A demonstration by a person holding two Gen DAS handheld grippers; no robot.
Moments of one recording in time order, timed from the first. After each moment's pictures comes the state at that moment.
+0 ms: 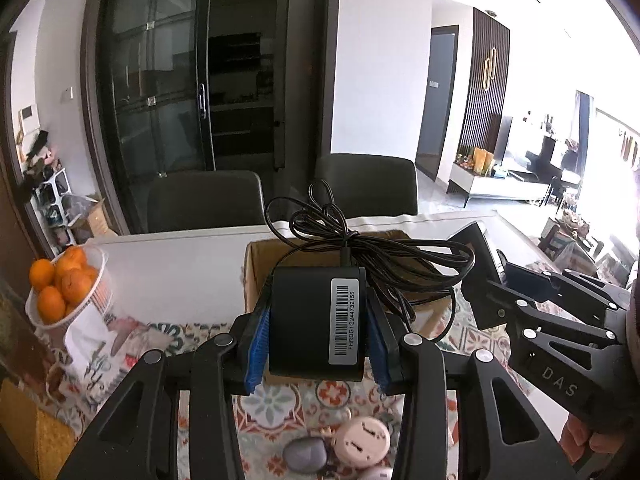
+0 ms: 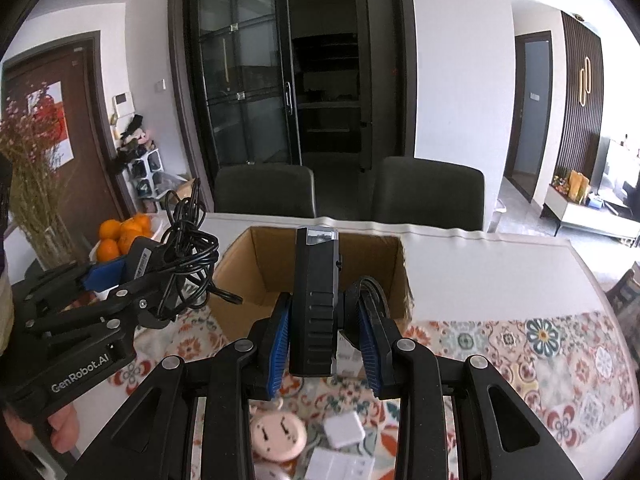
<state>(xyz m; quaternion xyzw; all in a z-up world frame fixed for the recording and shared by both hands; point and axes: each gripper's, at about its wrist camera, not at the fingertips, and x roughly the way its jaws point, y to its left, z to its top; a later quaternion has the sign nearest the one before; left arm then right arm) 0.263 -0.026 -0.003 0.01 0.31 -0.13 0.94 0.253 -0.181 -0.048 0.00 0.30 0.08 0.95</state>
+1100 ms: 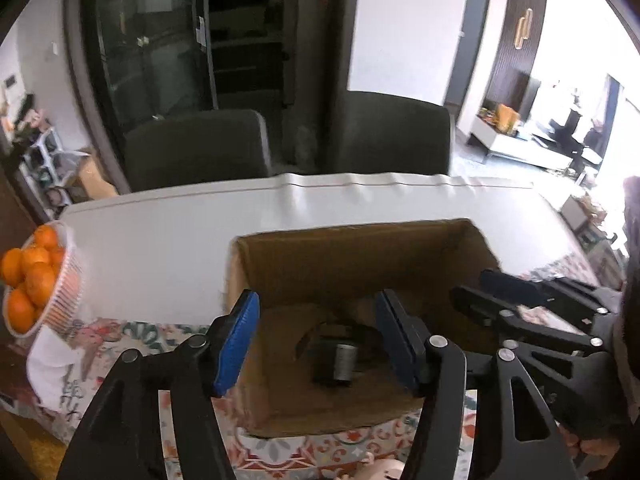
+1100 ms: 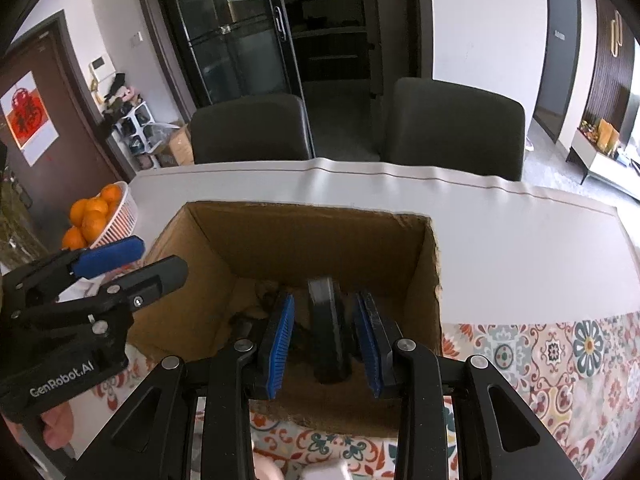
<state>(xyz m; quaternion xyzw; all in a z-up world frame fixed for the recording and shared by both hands) 0.392 -0.047 -0.055 0.02 0.42 -0.09 0.90 0.409 -0.195 -0.113 0.02 0.44 0.11 0.89</state>
